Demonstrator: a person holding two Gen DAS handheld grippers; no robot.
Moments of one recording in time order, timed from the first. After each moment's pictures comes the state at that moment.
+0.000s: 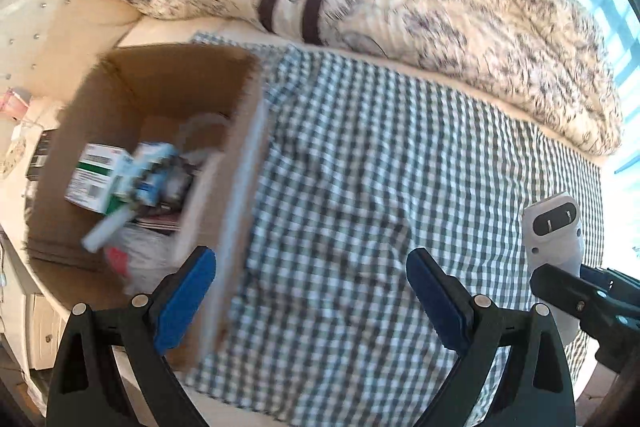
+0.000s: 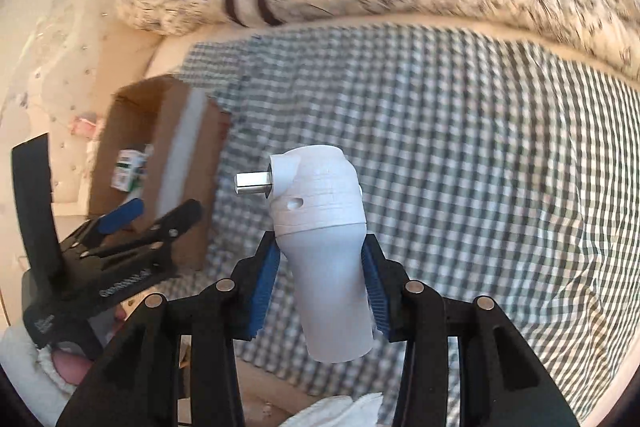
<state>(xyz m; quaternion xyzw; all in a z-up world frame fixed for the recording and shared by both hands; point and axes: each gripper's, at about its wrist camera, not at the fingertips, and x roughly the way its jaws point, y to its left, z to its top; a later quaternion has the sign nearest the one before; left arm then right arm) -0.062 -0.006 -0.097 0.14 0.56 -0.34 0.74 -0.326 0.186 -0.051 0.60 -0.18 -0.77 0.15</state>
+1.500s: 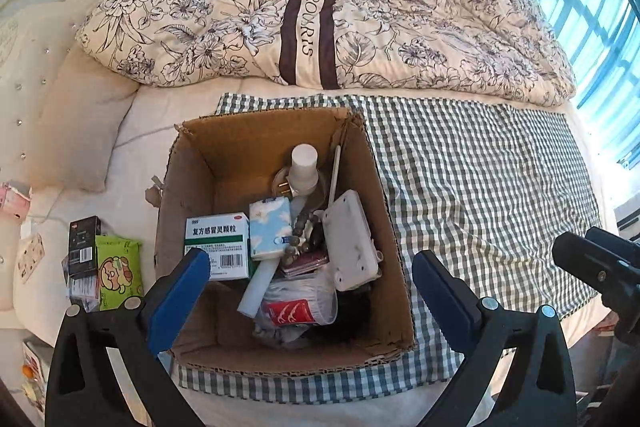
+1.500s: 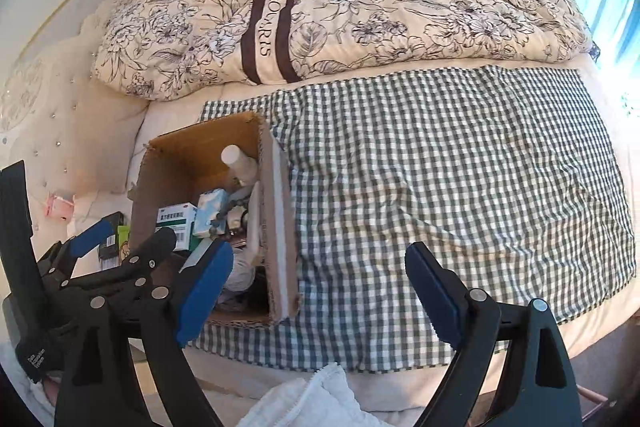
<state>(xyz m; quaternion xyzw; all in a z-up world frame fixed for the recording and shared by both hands) 0.043 0.100 -0.049 0.20 0.48 -0.45 0.72 -0.267 0.024 0.044 0.52 -0.21 -0.83 -0.06</state>
